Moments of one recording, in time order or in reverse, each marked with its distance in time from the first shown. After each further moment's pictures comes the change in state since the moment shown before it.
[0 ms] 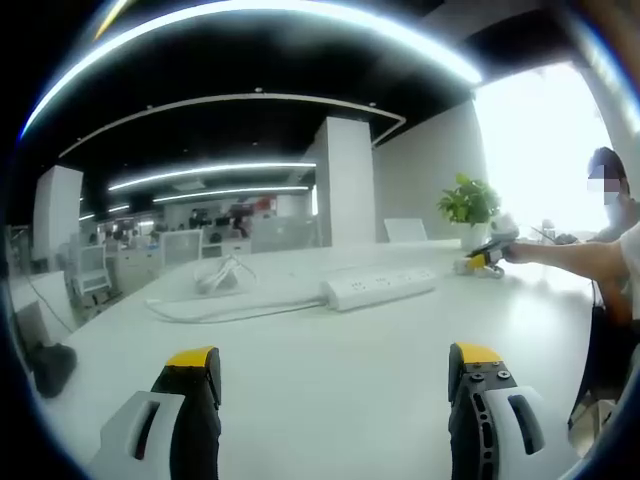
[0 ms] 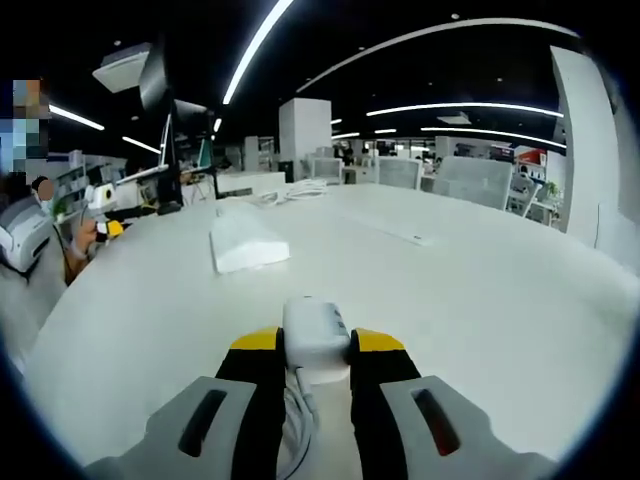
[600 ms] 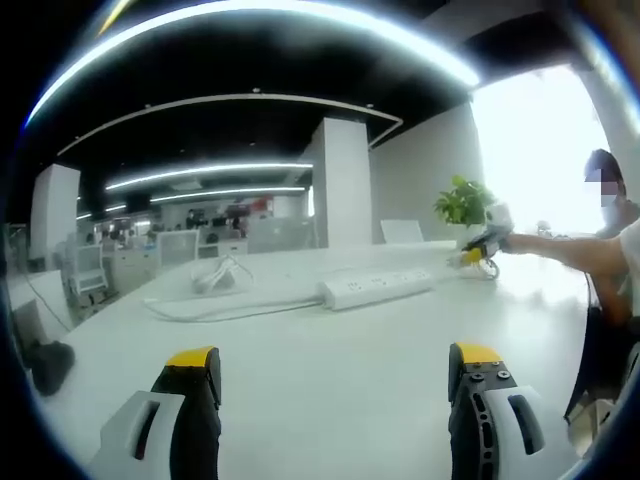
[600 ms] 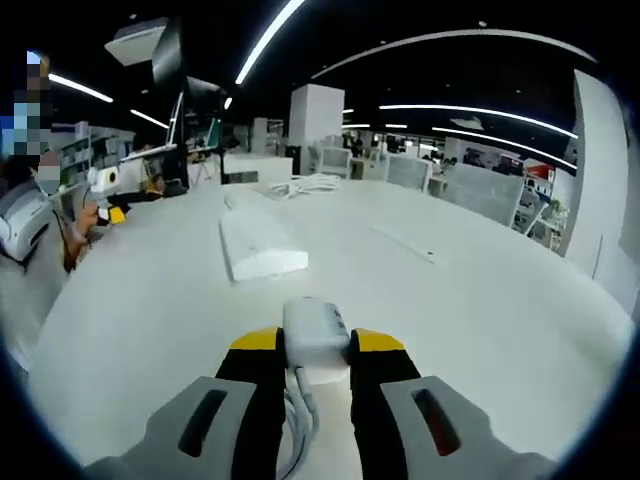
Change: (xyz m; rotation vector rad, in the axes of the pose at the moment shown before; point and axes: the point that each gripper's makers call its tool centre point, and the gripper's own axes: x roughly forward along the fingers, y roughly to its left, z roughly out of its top) left arm -0.004 -0.002 0.000 -0.004 -0.006 -0.018; right arm -0.001 0.013 0.024 -0.084 0.053 0.003
